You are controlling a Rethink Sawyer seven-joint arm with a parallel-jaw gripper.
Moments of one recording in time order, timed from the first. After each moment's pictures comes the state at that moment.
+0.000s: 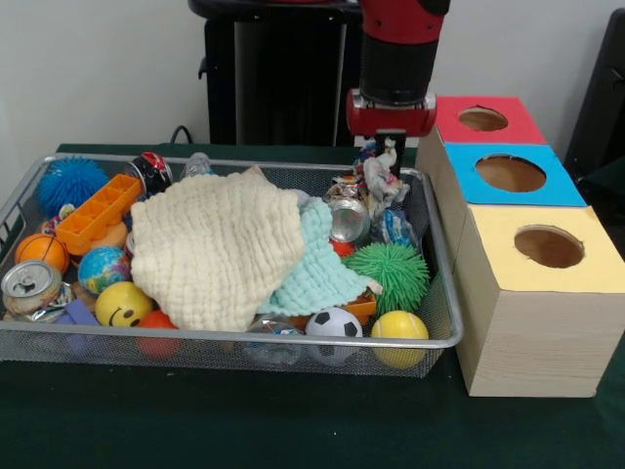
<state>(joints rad) -0.13 -0.67 -0.01 2.00 0.02 0.22 1.57</state>
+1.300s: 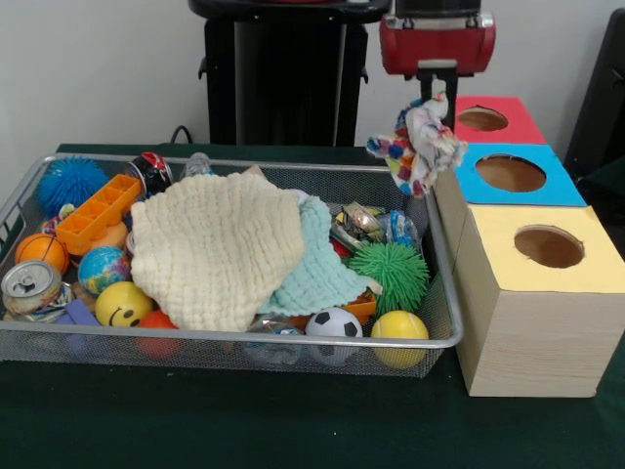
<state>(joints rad) -0.15 -0.85 0.06 1.94 0.17 0.24 1.57</state>
